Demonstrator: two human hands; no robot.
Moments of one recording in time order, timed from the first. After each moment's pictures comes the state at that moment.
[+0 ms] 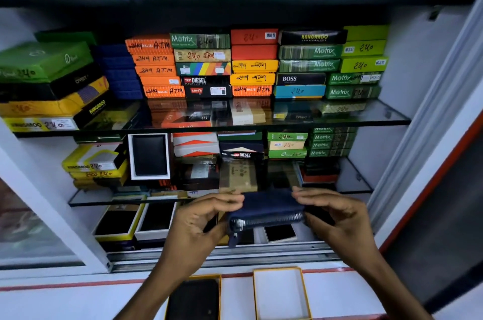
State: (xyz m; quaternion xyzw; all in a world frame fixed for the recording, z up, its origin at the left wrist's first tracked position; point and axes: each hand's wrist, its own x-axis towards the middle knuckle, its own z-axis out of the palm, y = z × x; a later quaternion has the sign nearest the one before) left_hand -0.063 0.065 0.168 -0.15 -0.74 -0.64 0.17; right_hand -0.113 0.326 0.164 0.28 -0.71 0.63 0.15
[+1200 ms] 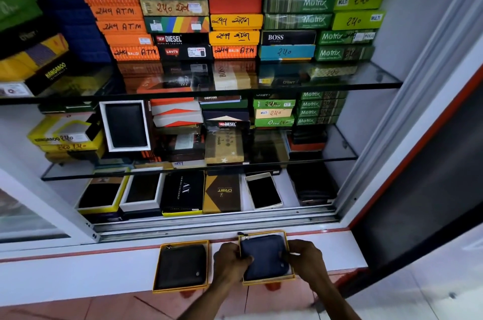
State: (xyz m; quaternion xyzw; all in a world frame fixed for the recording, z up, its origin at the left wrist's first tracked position) left_hand -0.060 0.146 -0.026 0.22 -0.84 -0.47 -0.15; right_hand -0.083 0.342 -0.034 -0.11 -0.88 0.42 -0.17
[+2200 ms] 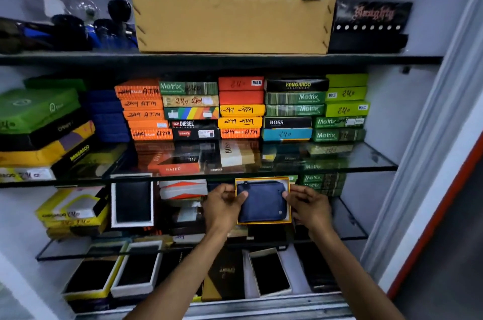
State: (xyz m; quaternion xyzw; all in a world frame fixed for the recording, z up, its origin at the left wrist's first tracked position) left_hand -0.234 0.110 0.166 0.12 -0.77 -0.60 0.18; right_hand -0.268 0.310 0.149 -0.06 -0.72 0.69 0.07
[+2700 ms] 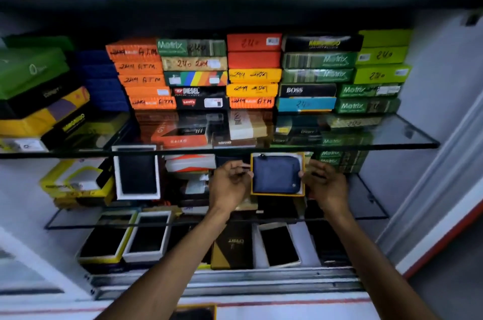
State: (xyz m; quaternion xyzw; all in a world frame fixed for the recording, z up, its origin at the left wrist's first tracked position) left_hand -0.254 0.100 0.148 0.12 -0.76 -0.62 0.14; right_hand -0.302 0.321 0.118 -0.05 -0.74 0.67 0.10
